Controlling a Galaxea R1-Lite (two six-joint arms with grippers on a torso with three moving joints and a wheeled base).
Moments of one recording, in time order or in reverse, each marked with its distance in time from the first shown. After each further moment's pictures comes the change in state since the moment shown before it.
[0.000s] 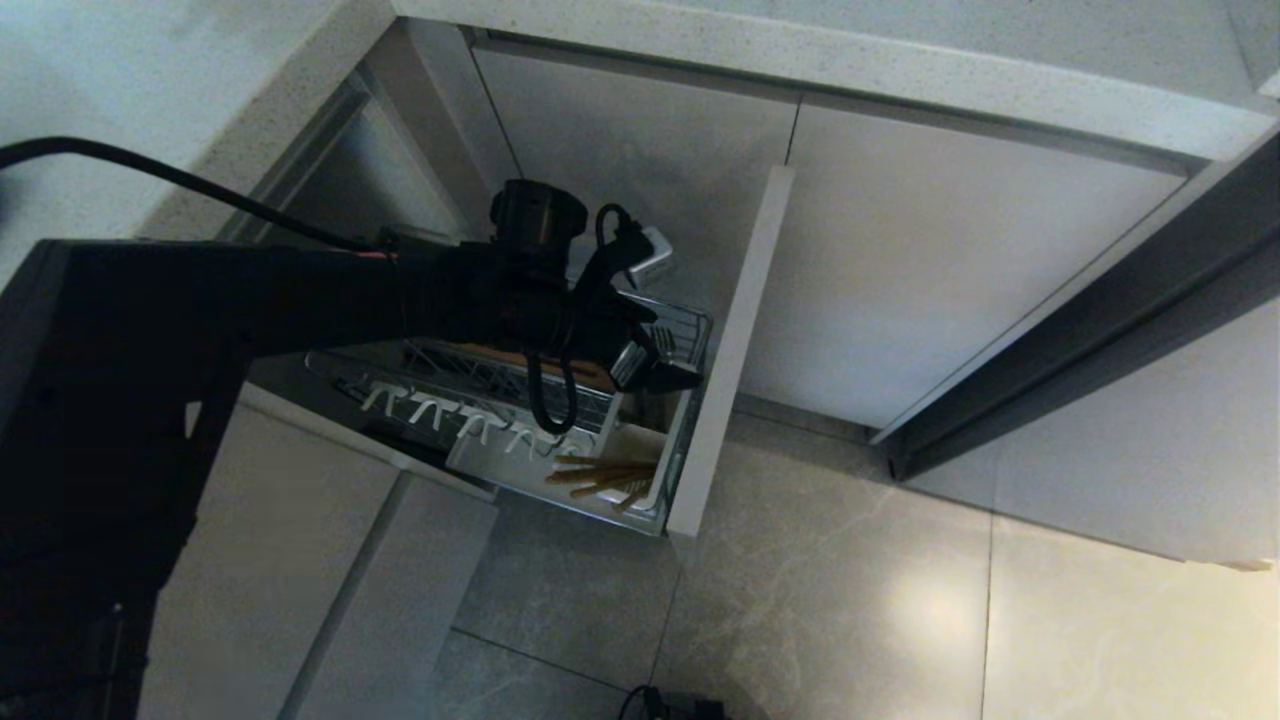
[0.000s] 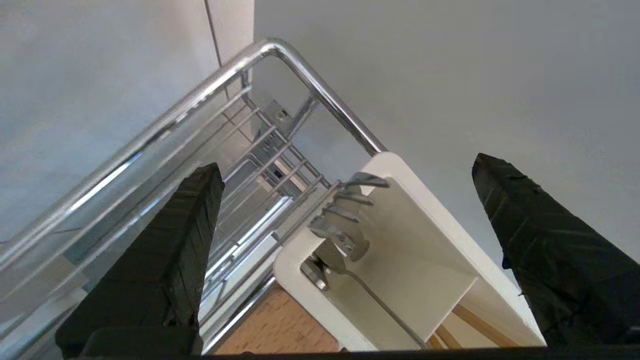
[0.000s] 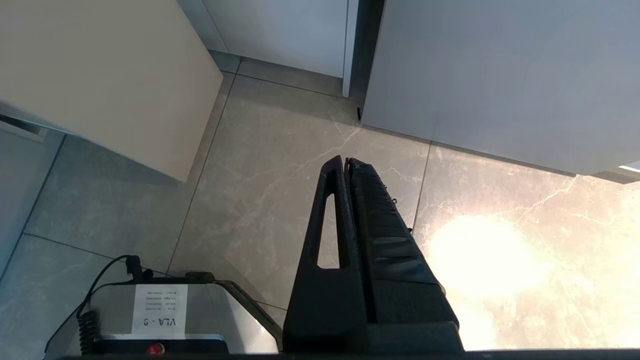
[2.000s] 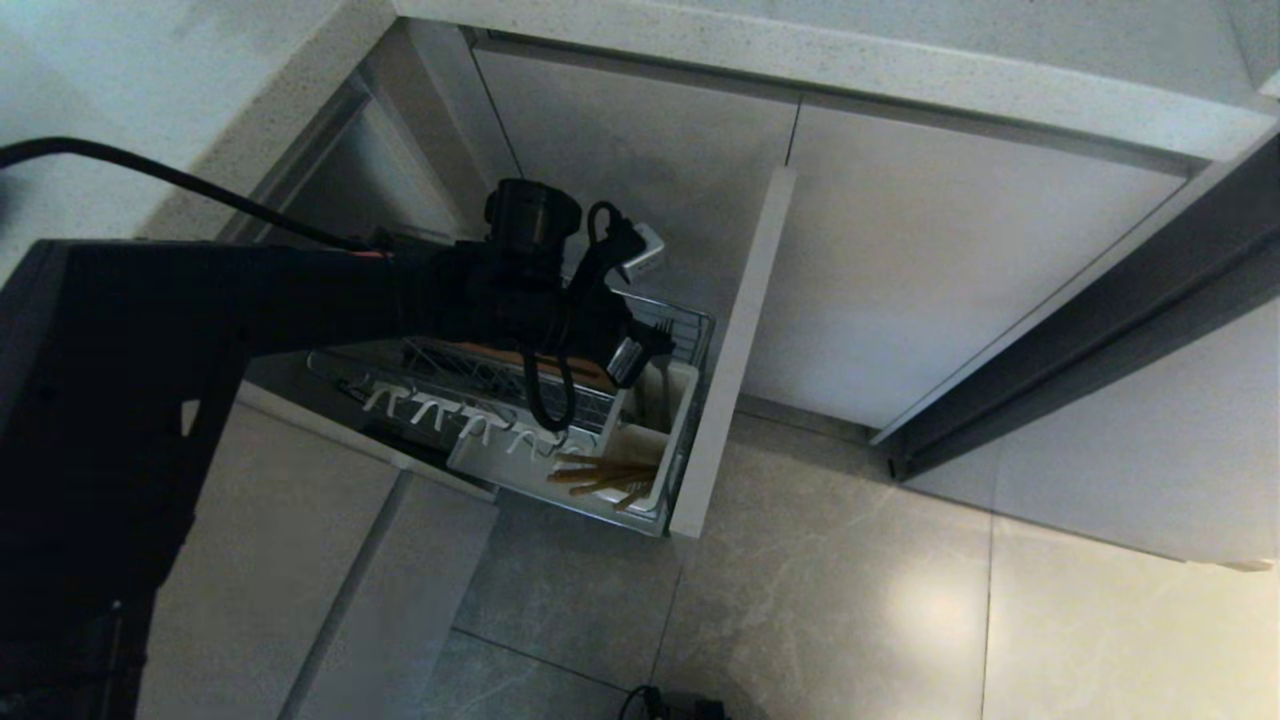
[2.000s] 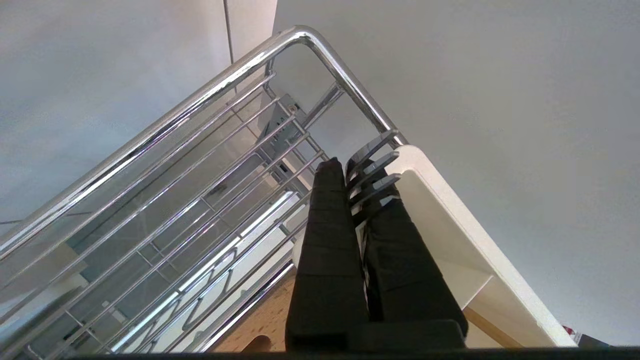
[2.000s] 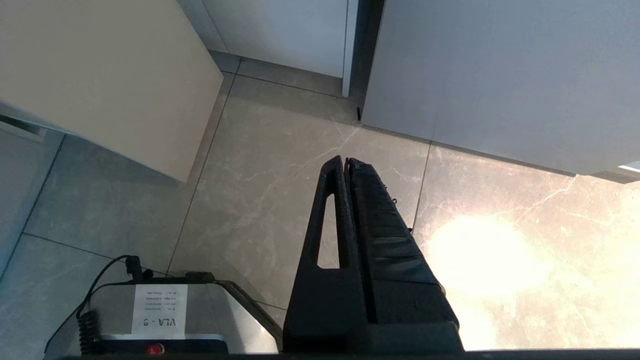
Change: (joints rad) left arm 0.011 0.001 0.000 -0.001 0.002 -0.043; right arm 0.000 0.000 0.000 0.000 0.000 0.000
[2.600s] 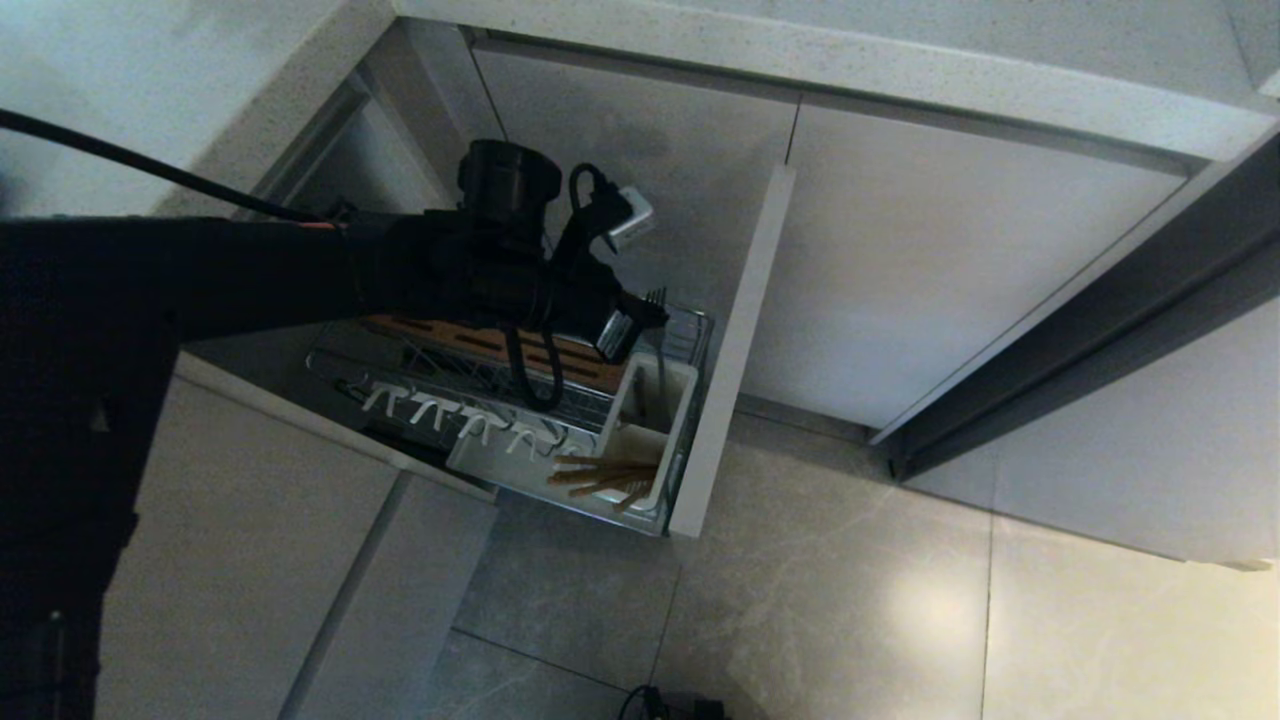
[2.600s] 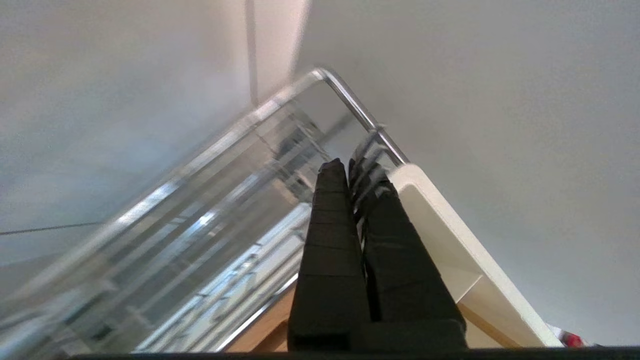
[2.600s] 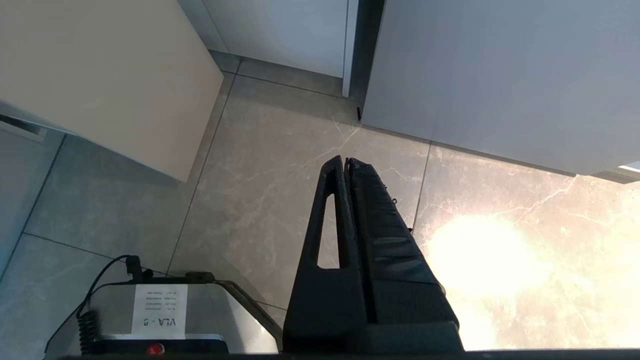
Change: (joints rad) left arm -0.001 -0.070 0.001 -0.005 0.016 0.000; right arm 0.000 0.000 0.000 0.000 0.000 0.000
